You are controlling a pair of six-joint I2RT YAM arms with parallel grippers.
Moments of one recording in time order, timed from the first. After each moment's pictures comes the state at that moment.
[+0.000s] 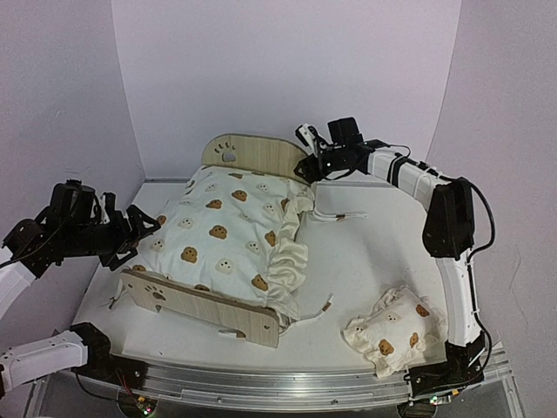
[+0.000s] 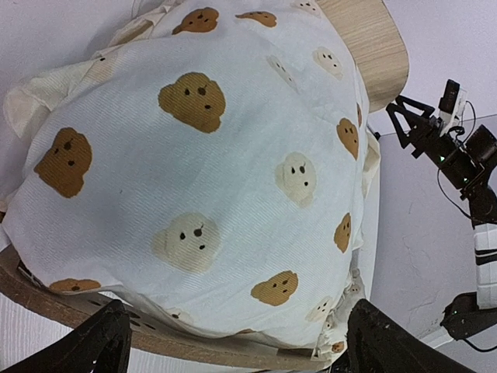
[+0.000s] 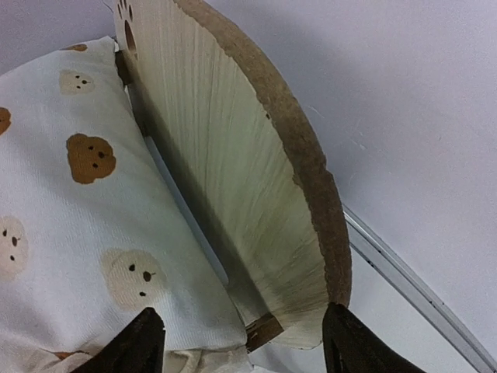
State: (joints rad) left arm -0.46 0.72 0.87 -0.80 0.13 -0.94; right arm 0.50 2.26 2.10 -0.42 -0.19 -0.28
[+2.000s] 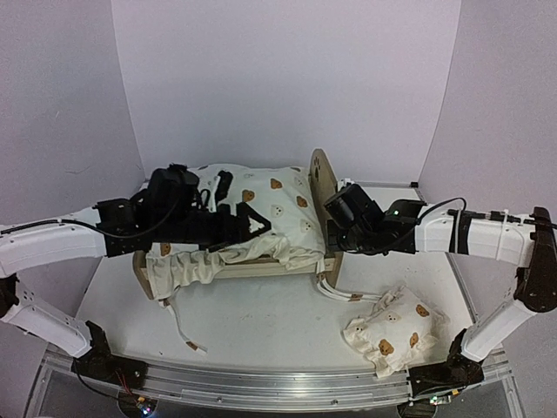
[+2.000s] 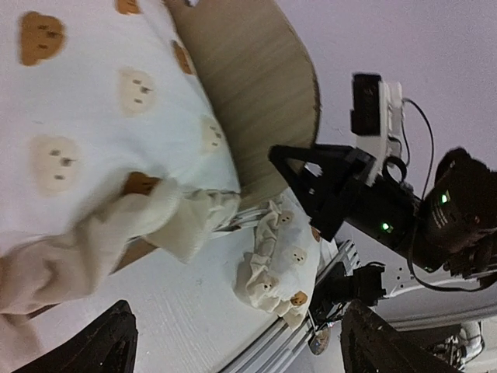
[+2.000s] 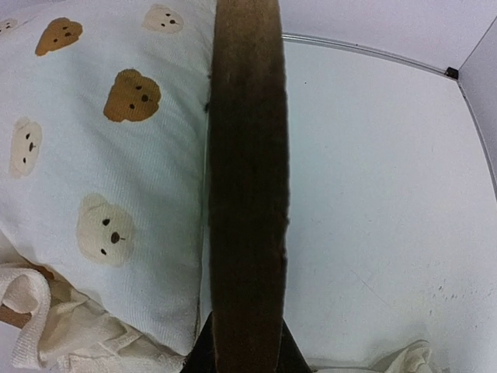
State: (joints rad) left arm -0.93 1.25 1.06 -0.28 0.13 -0.84; right arm 0.92 1.52 1.13 -0.47 0.57 0.59
